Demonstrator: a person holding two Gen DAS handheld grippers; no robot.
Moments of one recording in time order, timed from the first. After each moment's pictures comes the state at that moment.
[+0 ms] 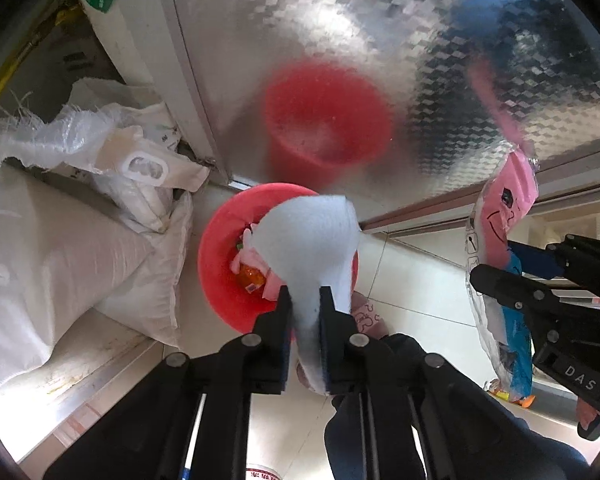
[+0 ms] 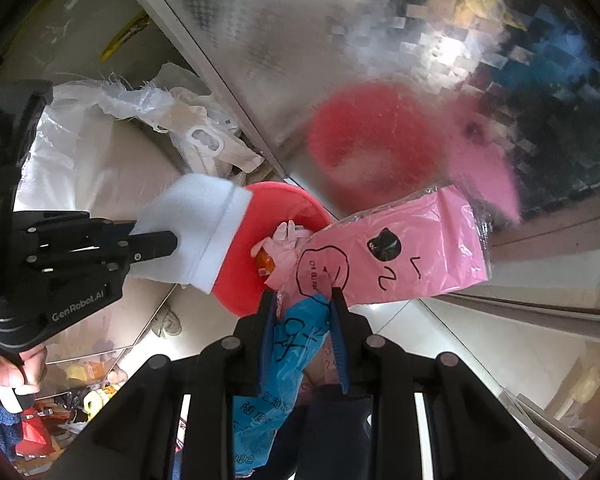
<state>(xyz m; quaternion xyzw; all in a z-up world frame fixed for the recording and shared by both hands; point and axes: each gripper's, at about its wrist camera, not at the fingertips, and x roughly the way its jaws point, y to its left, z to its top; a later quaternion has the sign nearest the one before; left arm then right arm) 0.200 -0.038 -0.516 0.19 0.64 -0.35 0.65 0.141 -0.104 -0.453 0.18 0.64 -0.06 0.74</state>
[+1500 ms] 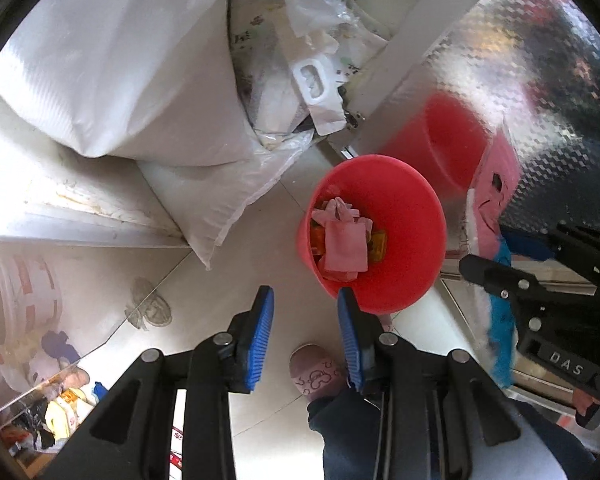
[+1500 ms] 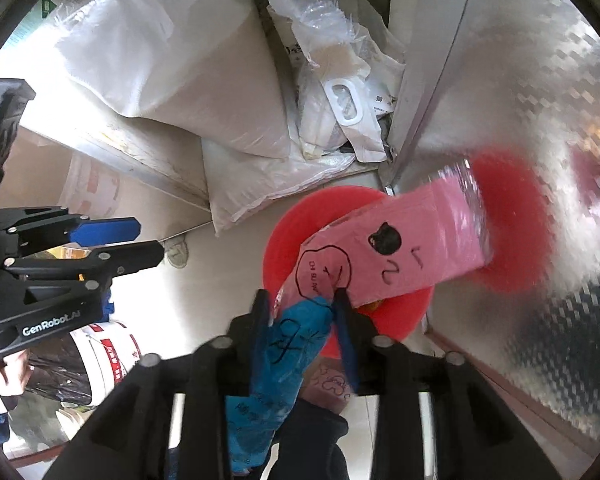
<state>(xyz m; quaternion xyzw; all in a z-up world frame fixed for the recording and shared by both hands) 0.201 0.108 -0.568 0.02 0.68 -0.16 0.71 0.192 -0.016 -0.494 0.00 0.67 0.14 0.73</state>
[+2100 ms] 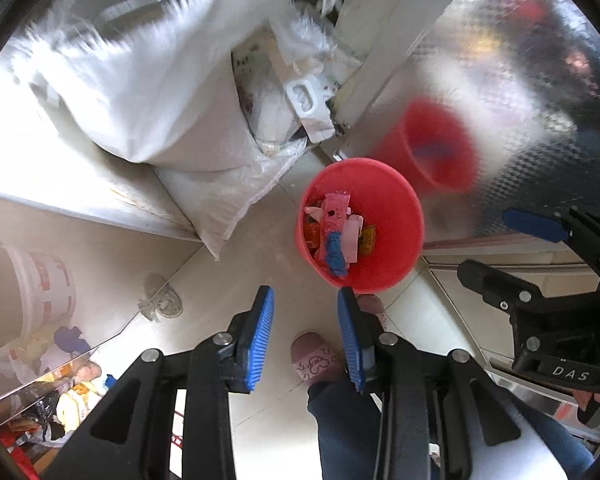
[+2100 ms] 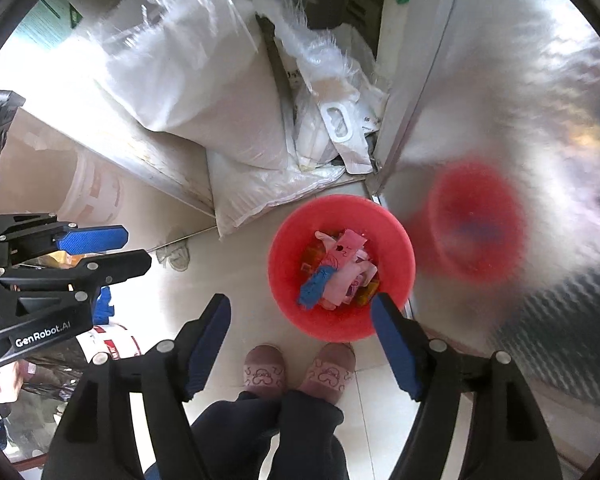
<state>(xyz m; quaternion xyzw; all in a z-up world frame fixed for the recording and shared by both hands) 0.175 0.114 -0.487 0.04 0.67 -0.17 0.72 0.171 -0.017 -0.434 -0.01 0.65 0.12 0.75</state>
